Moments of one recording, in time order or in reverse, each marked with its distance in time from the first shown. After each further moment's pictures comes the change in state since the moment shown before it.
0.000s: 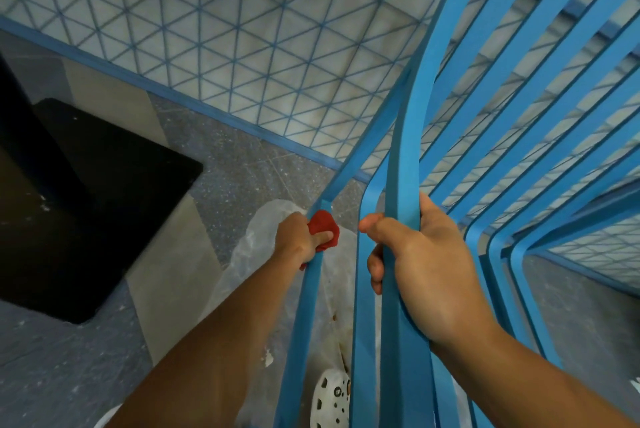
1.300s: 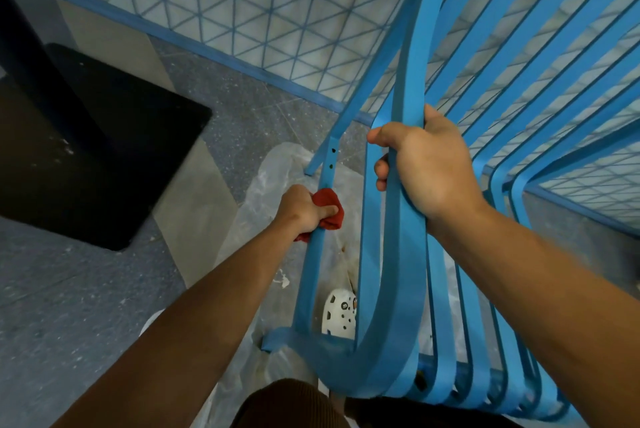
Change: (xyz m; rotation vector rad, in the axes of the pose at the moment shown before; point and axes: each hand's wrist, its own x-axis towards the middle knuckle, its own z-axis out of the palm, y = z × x) left_hand -0.078 -0.036 -0.011 -0.026 -0.153 -0.094; right_hand 0.002 0.006 0.003 -0.019 0.064 -0.006
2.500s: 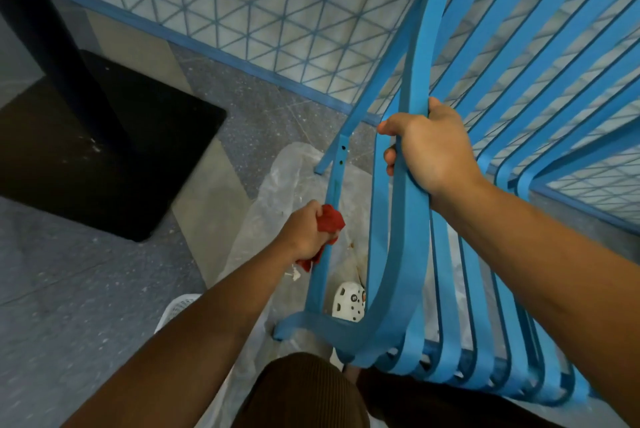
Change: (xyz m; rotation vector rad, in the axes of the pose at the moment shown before) left_hand -0.053 -0.040 -0.004 0.070 -0.076 0.279; right_hand 0.000 -0.001 -0.001 -0.069 0.013 -0.010
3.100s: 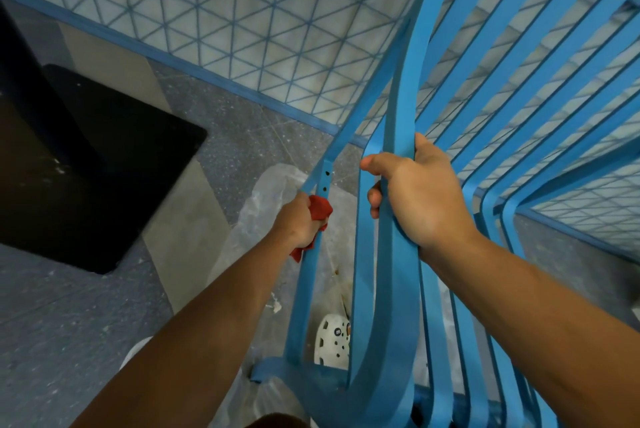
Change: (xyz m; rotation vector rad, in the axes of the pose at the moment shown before) left_hand 0.071 0.039 -0.010 -0.029 0.089 -0.107; right_hand 0.002 0.003 -0.001 0.019 -0.026 -0.029
